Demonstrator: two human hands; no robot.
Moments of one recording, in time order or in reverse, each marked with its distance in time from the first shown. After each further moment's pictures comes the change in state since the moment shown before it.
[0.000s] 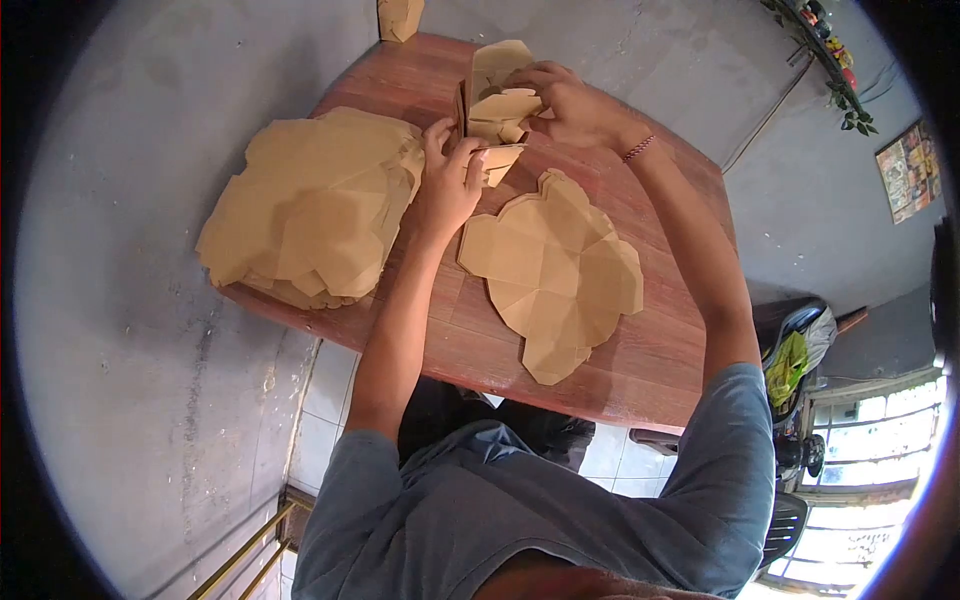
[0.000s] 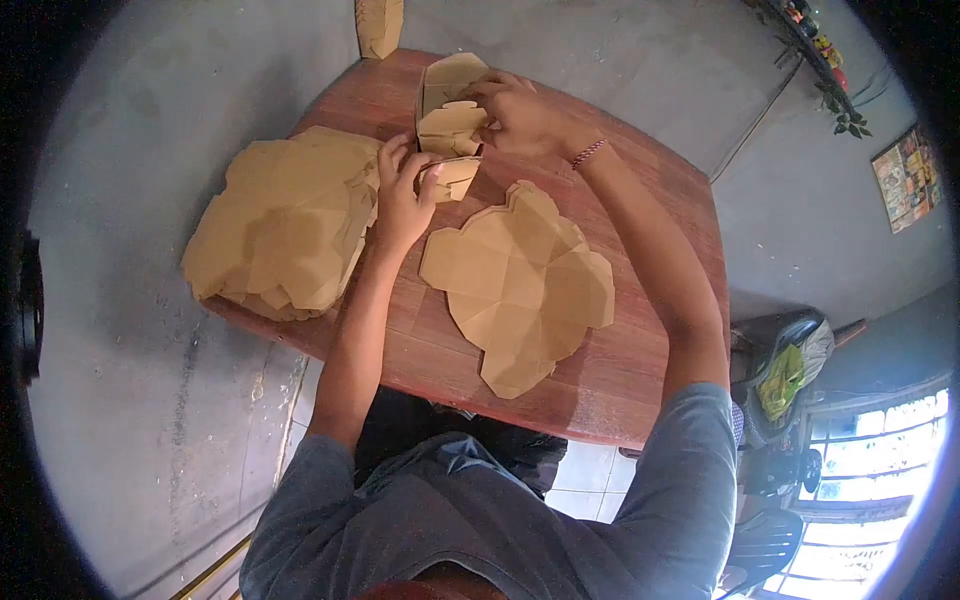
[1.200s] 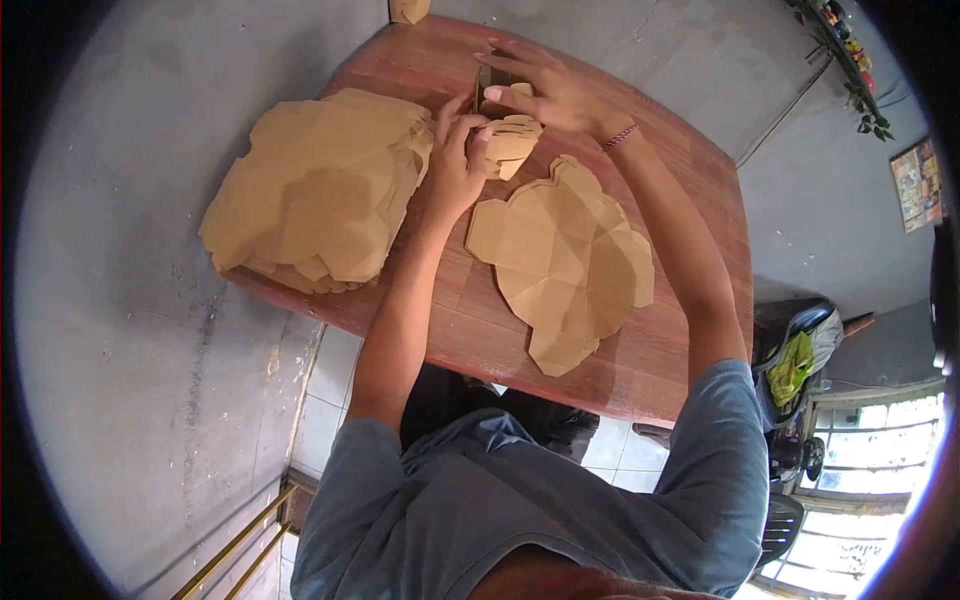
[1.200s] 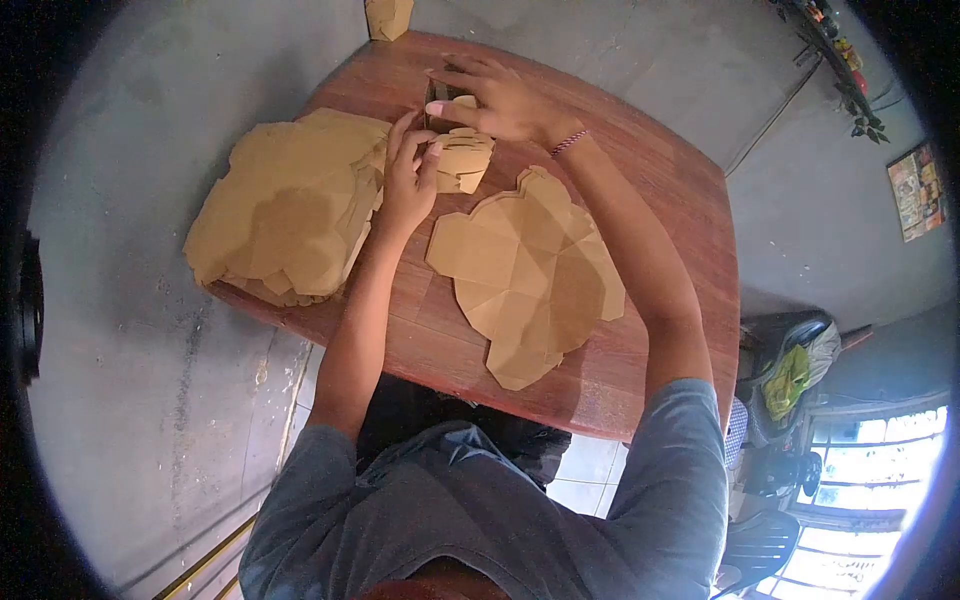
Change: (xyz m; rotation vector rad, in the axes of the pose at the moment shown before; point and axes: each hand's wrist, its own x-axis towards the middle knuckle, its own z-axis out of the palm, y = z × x) left_hand 0.003 -0.010 -0.001 -0.267 -0.063 -0.090; right_hand 0.026 -0.002 0.037 0.126 0.109 0.013
